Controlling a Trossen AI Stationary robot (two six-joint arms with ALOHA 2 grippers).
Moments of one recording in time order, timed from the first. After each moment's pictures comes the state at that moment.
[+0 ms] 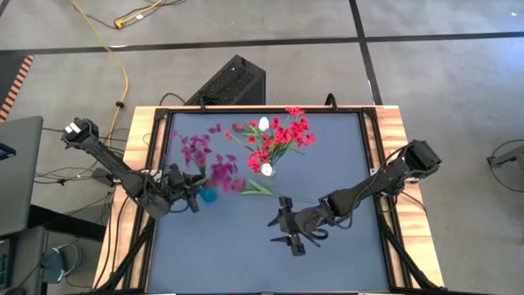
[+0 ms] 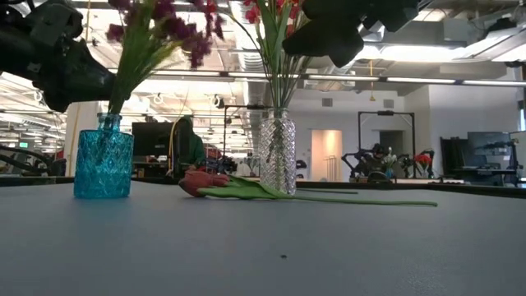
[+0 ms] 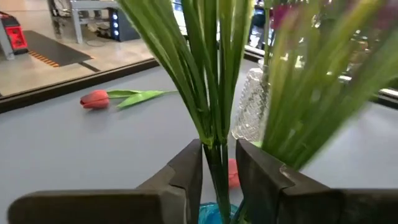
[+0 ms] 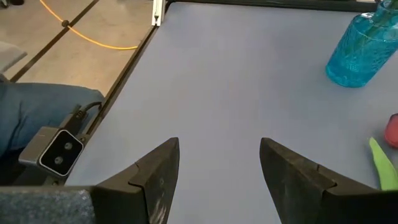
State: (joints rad) left arm -0.69 0.81 0.22 0.08 -1.18 -0.68; right arm 0.45 1.66 1.00 0.12 0.16 0.19
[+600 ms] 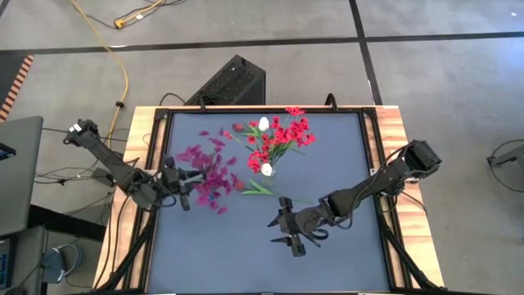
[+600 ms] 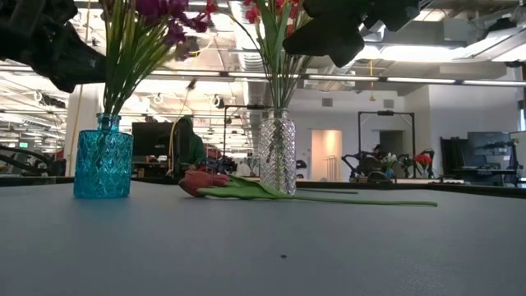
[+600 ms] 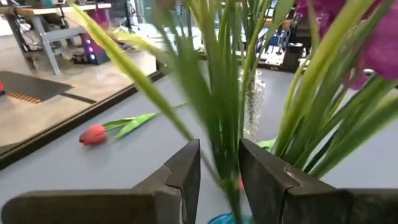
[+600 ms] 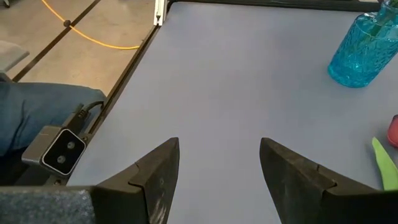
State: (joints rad) left arm -0.69 0.51 0.22 -0.05 -1.10 -0.36; right arm 0.45 1.66 1.00 0.12 0.15 0.19
